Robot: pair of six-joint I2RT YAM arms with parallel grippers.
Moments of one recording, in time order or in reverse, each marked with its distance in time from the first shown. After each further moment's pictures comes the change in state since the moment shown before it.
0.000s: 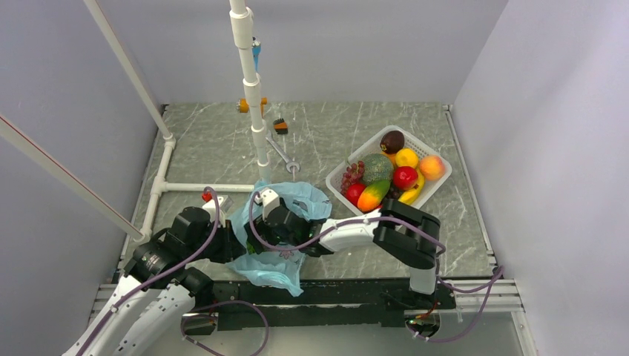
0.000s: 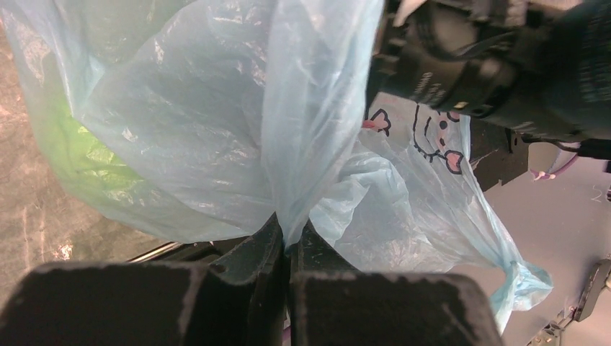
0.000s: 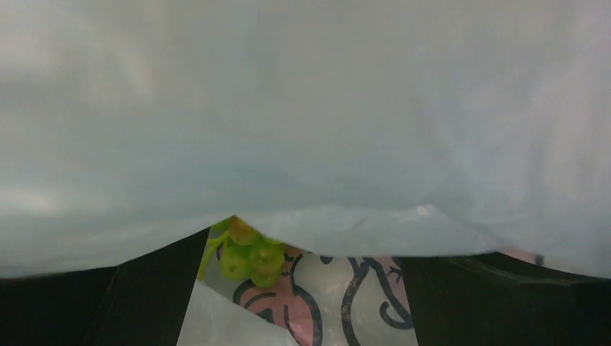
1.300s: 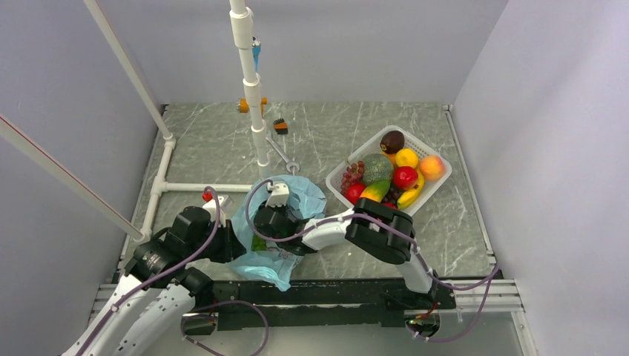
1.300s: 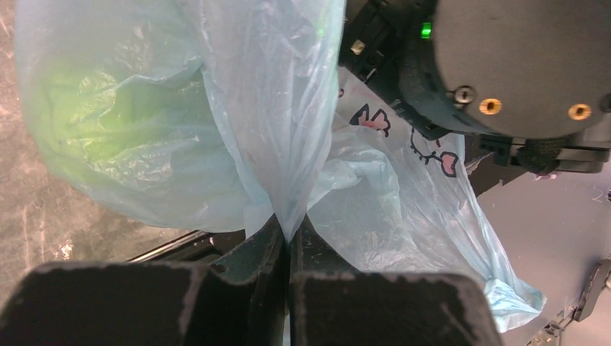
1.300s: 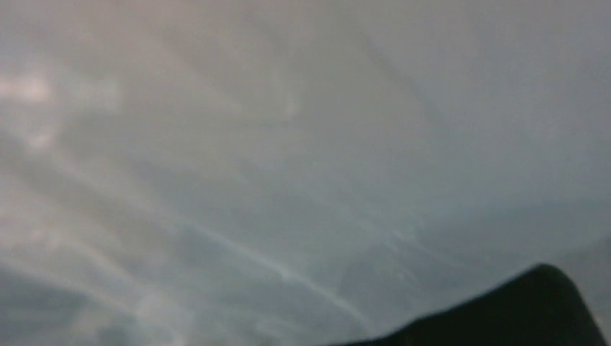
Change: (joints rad) left arm 0.000 0.006 0.000 0.001 0.000 0.001; right arm 0.001 0.243 0.172 0.035 0.433 0.392
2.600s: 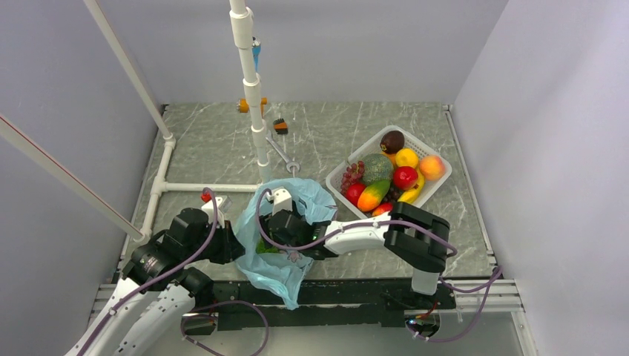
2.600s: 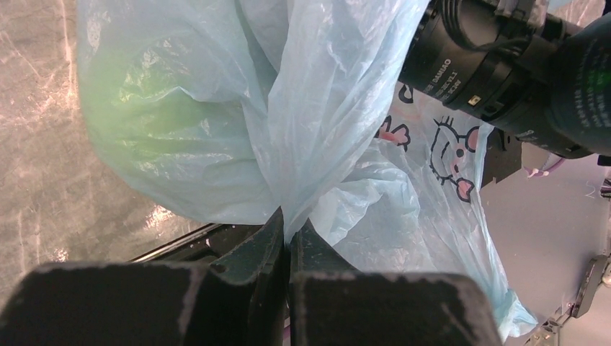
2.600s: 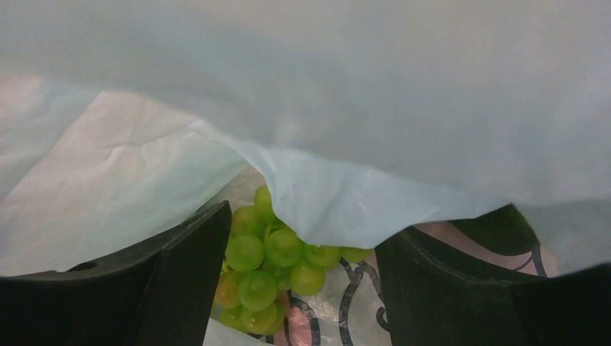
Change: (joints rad) left arm 0.000 -0.027 0.000 0.000 0.010 0.002; right arm 0.024 -0.290 -0.194 -0.167 -0.225 -0.237
